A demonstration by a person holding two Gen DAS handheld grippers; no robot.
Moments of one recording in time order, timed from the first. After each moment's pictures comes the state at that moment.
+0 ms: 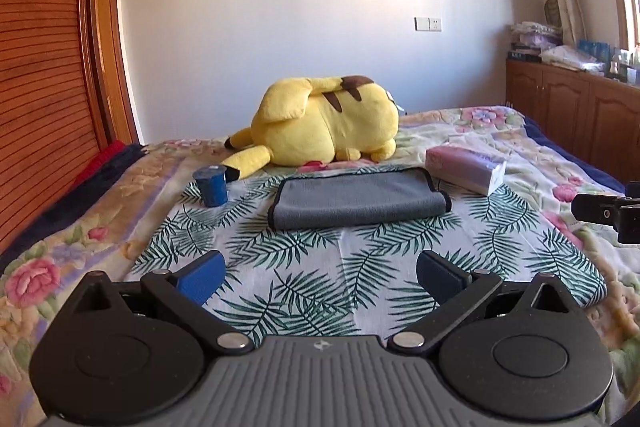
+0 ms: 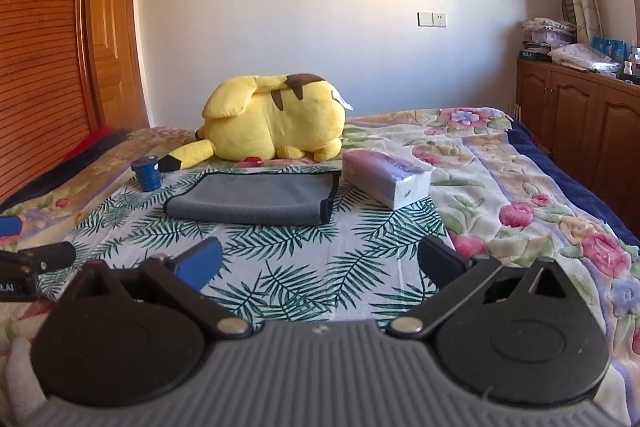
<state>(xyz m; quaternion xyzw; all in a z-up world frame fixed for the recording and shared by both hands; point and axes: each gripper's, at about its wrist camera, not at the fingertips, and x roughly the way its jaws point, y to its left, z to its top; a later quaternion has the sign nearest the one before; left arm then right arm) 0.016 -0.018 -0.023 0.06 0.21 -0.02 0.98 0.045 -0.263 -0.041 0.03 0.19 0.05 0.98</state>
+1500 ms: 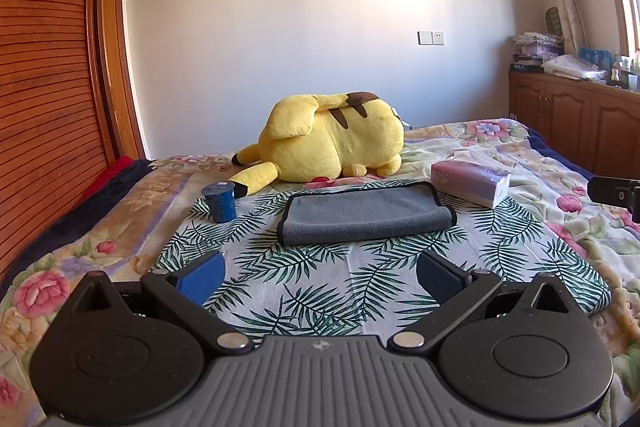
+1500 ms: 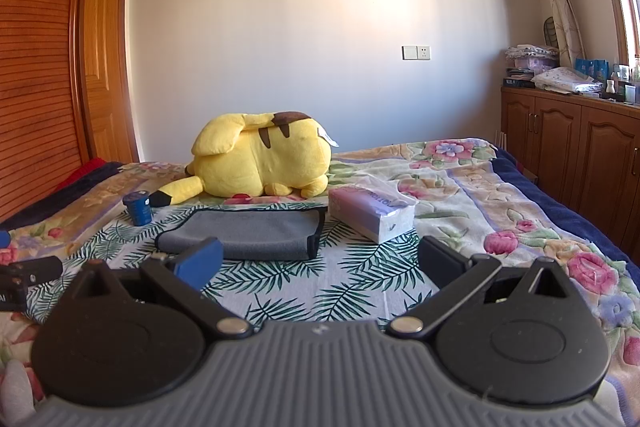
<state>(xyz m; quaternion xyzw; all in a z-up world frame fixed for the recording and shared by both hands) 0.011 -0.013 -0.019 0.06 0.19 -0.01 0.98 0.035 -0.271 -0.033 0.04 0.14 0.03 0.99</state>
